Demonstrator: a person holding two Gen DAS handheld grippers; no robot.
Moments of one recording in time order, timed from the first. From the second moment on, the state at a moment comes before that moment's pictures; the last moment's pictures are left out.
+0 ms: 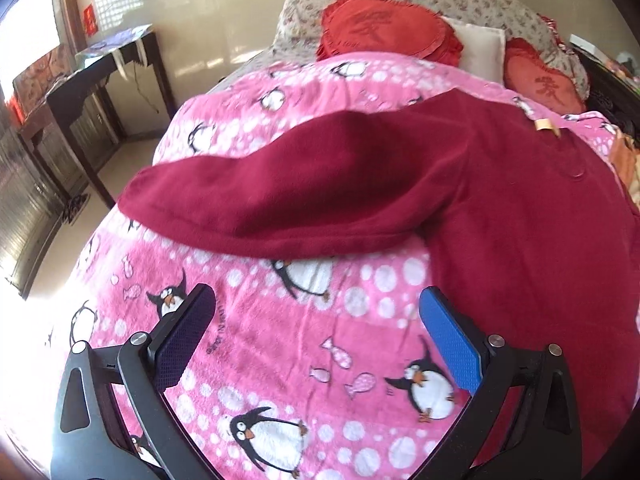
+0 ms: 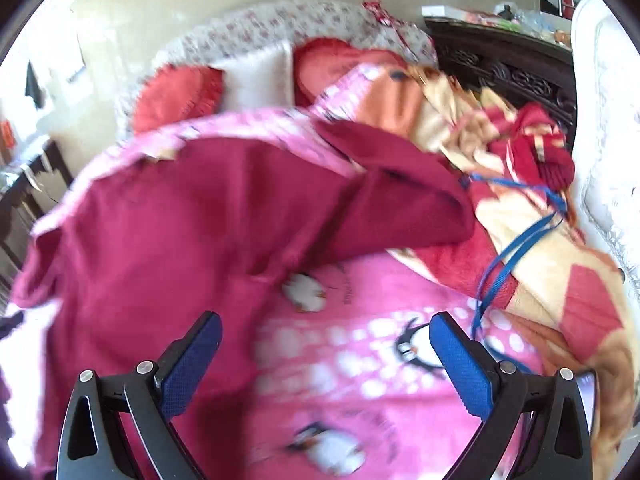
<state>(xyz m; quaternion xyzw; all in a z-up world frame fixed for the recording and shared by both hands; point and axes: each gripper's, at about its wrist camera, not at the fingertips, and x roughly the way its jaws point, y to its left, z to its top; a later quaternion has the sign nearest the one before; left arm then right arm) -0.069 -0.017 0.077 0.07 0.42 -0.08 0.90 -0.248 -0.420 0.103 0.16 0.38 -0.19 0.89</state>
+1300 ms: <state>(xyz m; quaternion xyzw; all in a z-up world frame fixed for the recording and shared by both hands) -0.056 -0.063 0.122 0.07 0.39 -0.12 0.91 -0.146 -0.251 0.174 0.12 0.39 -0.11 0.90</state>
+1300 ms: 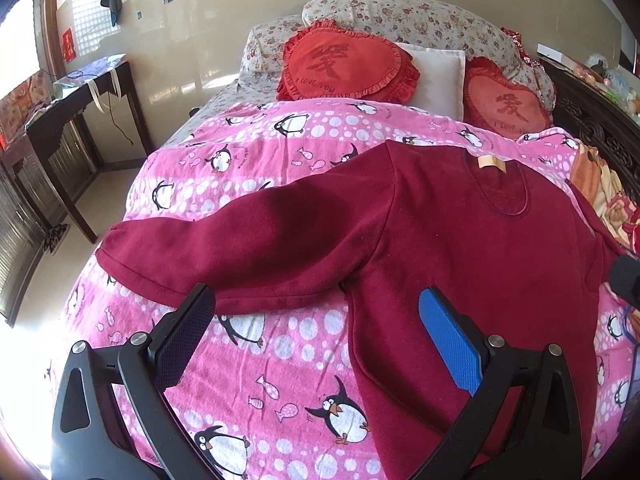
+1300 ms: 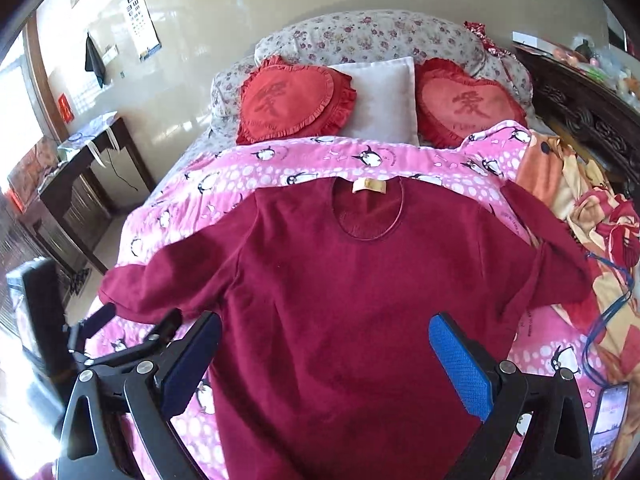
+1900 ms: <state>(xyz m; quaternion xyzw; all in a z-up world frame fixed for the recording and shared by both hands) -0.042 -0.057 0.107 0.07 0.41 -0.11 0.90 -0.117 -0.252 0.135 0.10 0.40 -0.11 0.91</state>
